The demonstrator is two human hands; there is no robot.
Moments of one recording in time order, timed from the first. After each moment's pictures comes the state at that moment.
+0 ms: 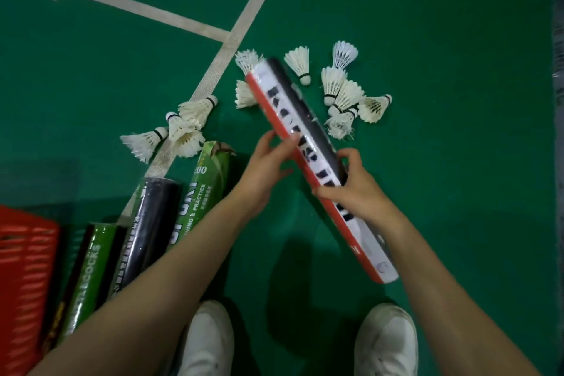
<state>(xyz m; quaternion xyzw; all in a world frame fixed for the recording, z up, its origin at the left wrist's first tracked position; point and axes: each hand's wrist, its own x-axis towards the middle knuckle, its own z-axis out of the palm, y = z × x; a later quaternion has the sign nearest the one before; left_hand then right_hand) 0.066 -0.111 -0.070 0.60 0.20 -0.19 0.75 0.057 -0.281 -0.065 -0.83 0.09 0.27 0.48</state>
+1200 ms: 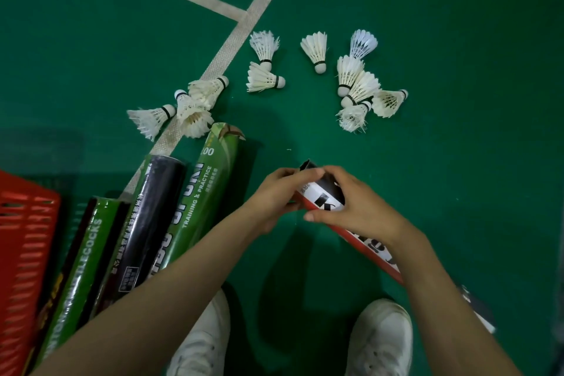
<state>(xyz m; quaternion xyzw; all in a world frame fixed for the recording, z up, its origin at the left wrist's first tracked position) 0.028 -0.116 -0.094 0.57 0.27 -0.30 0.72 0.035 -0.281 -0.073 -0.88 -0.09 0.32 0.35</state>
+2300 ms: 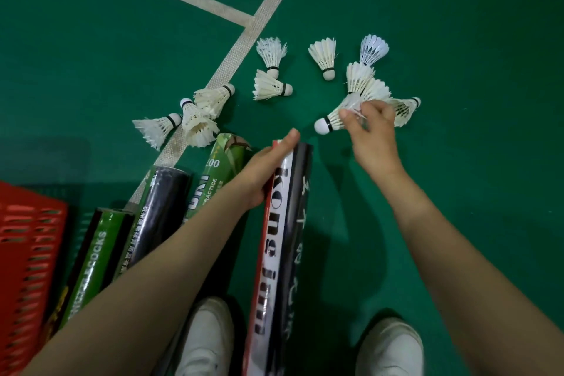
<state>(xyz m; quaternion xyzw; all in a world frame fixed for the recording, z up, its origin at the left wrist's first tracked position) 0.079 -0.078 -0.094 0.58 0.23 -0.32 0.72 0.135 -0.253 -0.076 -0.88 0.06 0.04 0.48</state>
